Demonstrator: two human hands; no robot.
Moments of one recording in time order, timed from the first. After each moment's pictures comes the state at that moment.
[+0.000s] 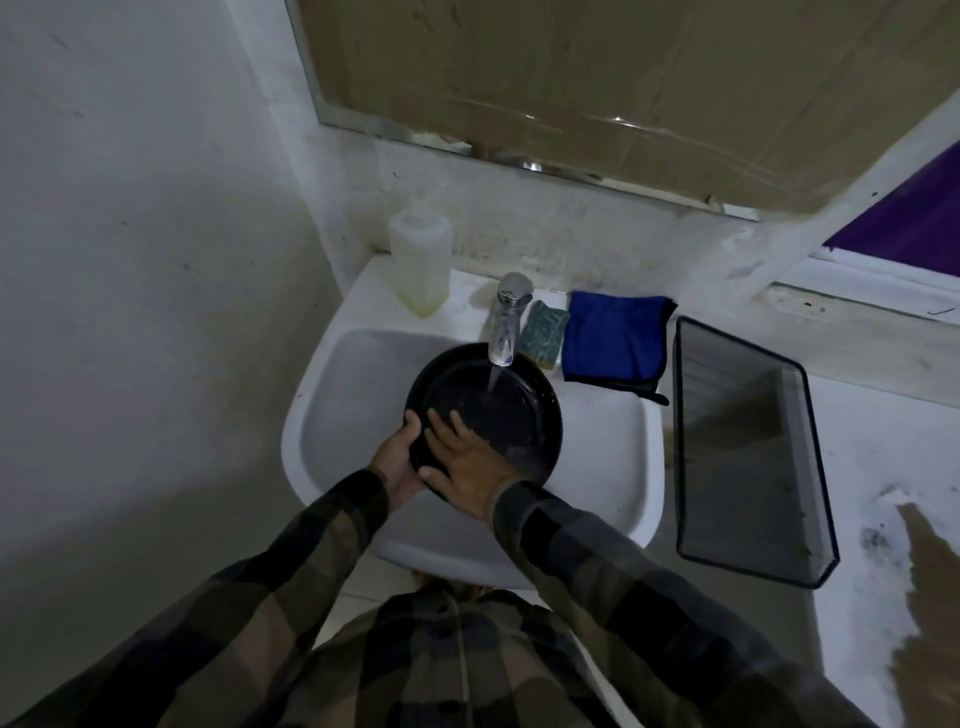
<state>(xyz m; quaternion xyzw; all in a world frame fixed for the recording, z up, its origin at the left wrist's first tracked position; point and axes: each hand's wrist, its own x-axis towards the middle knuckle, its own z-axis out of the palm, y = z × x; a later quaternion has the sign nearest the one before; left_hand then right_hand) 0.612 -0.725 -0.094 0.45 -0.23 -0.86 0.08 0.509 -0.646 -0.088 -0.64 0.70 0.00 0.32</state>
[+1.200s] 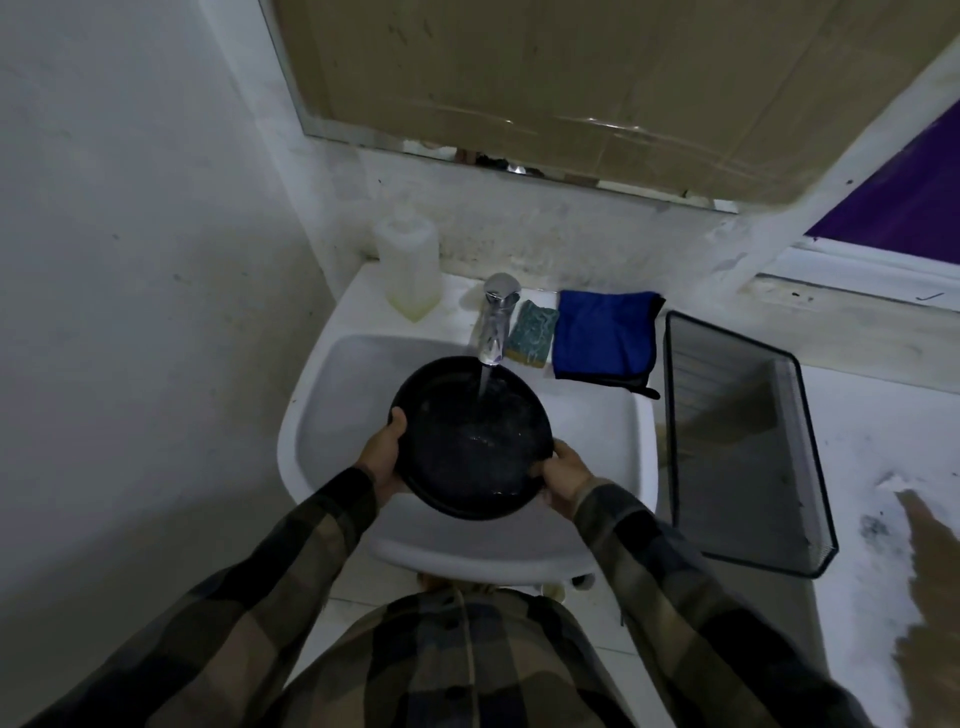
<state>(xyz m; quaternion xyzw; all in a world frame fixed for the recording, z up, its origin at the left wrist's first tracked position) 0.609 -0.726 -0.074 0.53 -0.27 -0.81 0.07 0.441 -0.586 -0.089 0.03 0.70 -0.47 0.53</state>
